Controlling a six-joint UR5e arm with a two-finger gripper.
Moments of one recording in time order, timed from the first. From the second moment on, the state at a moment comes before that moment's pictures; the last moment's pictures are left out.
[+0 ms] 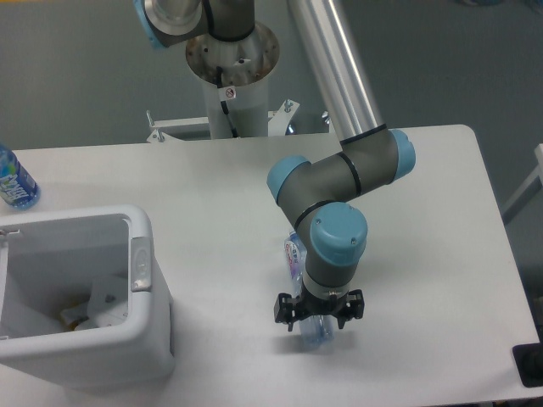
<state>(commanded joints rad) 2.43 -2.23 -1.50 -0.84 1.48 0.38</state>
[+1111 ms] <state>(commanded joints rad) 2.42 -2.23 -1.50 -0.84 1.51 0.39</state>
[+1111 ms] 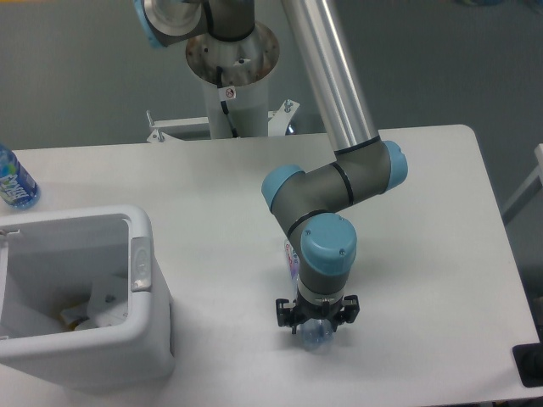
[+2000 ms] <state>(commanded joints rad) 2.42 -2.22 -1.50 -0.84 1.51 0.39</state>
